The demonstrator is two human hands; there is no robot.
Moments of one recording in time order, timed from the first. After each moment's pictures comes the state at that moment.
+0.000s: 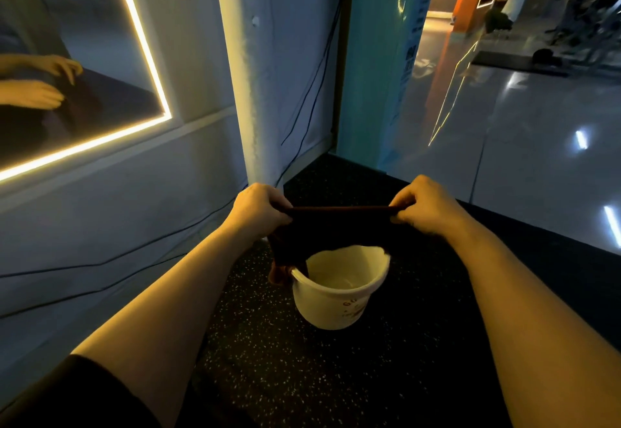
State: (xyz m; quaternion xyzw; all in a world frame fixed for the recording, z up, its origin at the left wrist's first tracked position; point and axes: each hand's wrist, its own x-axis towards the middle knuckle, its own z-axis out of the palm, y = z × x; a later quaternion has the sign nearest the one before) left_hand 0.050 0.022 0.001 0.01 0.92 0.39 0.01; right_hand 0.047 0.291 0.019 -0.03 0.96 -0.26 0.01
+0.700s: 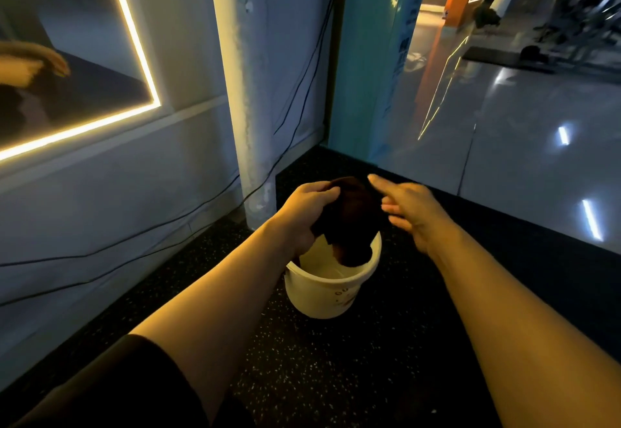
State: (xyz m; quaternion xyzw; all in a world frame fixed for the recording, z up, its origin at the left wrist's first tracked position) left_hand 0.069 0.095 0.002 -0.04 0.62 0.76 0.17; right_hand 0.075 0.259 0.018 0.13 0.76 -0.63 0.04
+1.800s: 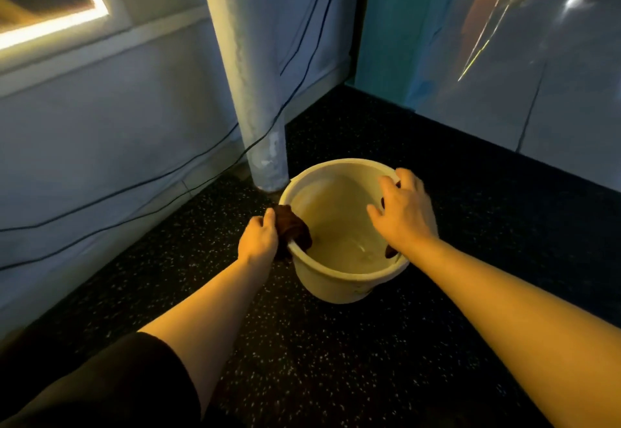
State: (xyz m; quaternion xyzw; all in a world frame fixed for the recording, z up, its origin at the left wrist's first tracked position) left_hand -0.011 0.041 -0.209 -0.32 0.80 0.50 0.07; right_hand -0.033 0.260 -0.163 -0.01 1.00 -0.09 -0.01
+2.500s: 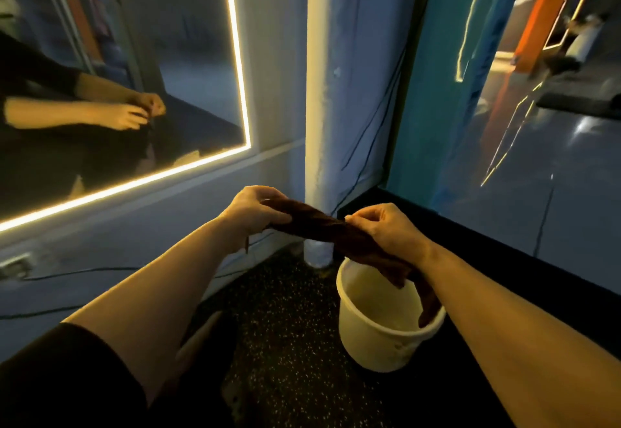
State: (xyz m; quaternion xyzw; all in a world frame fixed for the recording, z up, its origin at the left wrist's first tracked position) left_hand 0.074 -0.080 0.054 -0.07 0.85 0.52 0.00; right_hand 0.039 0.154 0.029 -0.17 0.83 -0.52 0.08
